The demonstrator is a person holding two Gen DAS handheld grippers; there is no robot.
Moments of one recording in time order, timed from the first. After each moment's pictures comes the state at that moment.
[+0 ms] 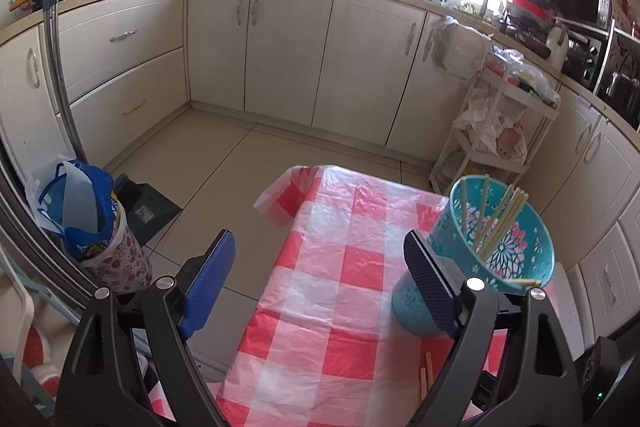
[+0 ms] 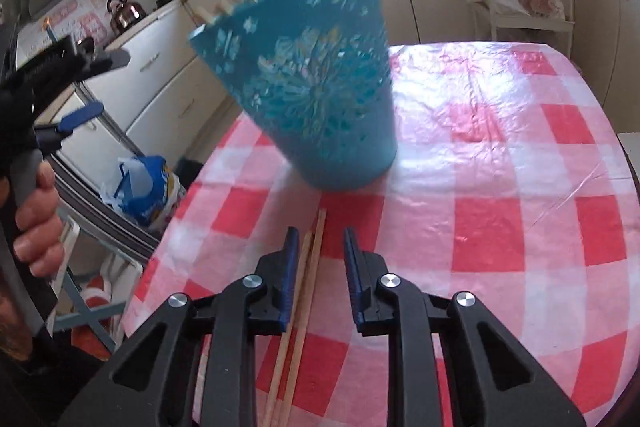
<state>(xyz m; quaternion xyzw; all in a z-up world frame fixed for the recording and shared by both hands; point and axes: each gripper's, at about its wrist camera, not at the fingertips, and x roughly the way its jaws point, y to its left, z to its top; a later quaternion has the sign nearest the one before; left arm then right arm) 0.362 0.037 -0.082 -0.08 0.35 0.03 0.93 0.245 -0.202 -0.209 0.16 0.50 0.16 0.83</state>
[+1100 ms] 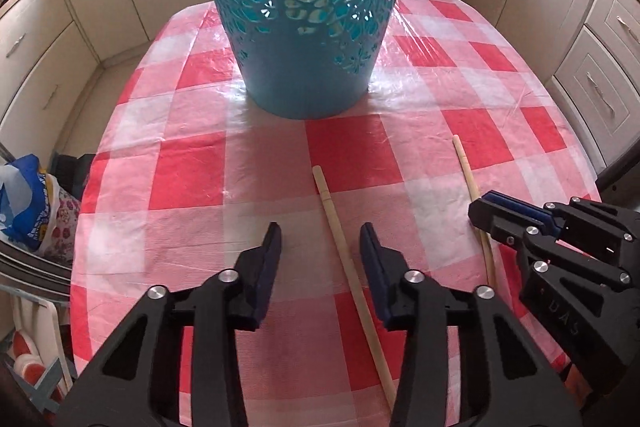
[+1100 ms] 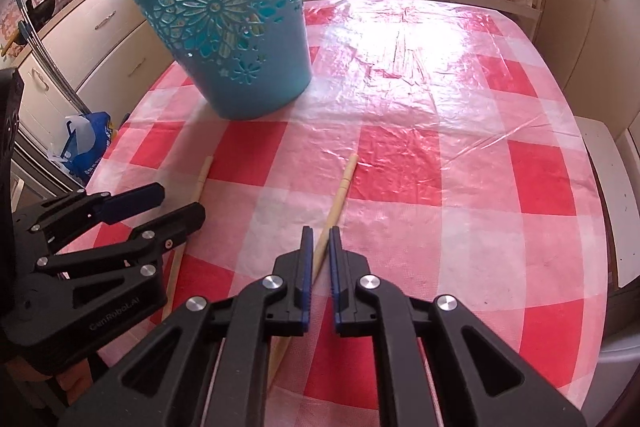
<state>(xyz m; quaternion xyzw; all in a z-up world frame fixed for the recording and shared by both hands) 0.306 -0.102 -0.221 0.07 0.51 -0.11 0.85 0.218 -0.236 -0.239 0.09 0.55 0.10 0.82</state>
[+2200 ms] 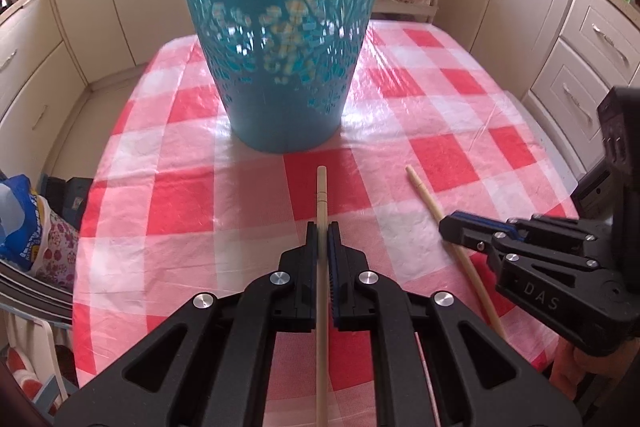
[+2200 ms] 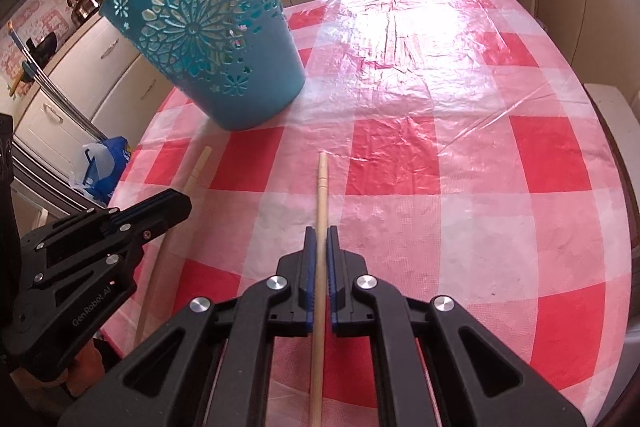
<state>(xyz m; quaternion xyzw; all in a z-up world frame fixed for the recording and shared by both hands) 0.295 -0.094 -0.190 0.05 0.46 -0.14 0.88 0.216 -0.260 -0.244 0.19 0.55 0.11 0.80</state>
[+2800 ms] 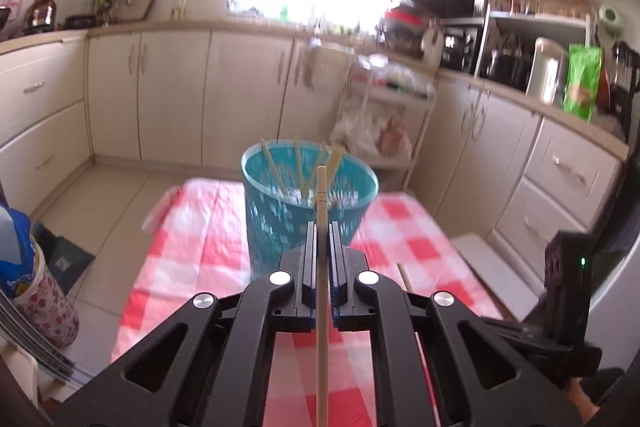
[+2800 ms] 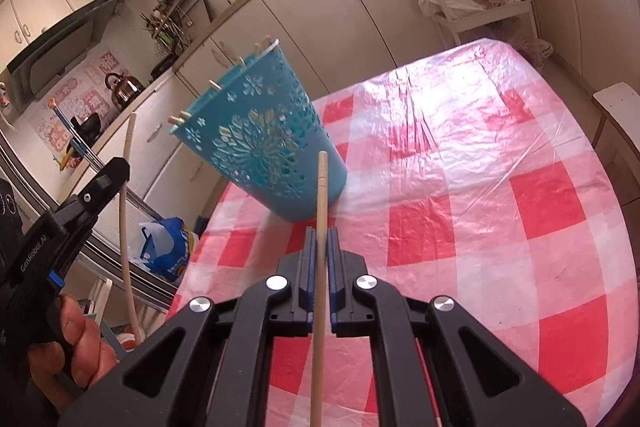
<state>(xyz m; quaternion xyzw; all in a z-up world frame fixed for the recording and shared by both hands) 0.264 -0.052 -0.080 -0.06 0.22 -0.16 0.96 0.207 -0.290 -0.190 0.29 0.42 0.13 0.85</state>
